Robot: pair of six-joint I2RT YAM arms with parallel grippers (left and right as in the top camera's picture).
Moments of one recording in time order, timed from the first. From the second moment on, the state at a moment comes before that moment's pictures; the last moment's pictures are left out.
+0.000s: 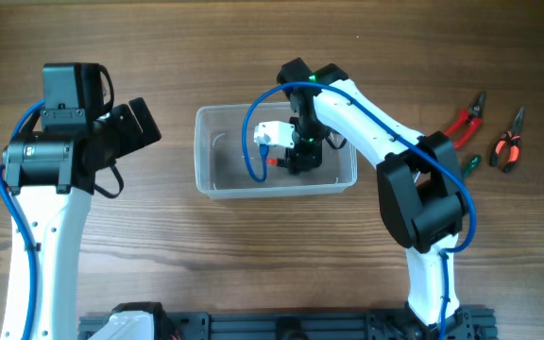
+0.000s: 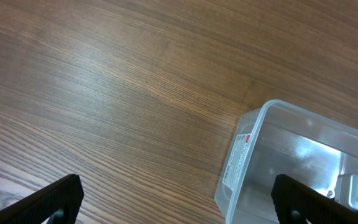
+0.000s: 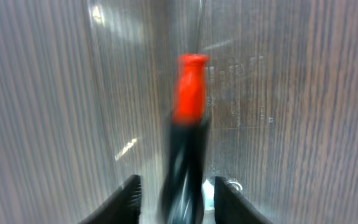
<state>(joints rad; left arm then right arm) 0.00 1.29 1.38 -1.12 -0.12 -0.39 0.51 2.18 1.69 -1.16 -0.26 -1.01</state>
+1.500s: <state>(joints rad) 0.00 1.29 1.38 -1.12 -0.12 -0.39 -0.21 2.29 2.00 -1.24 0.04 0.48</state>
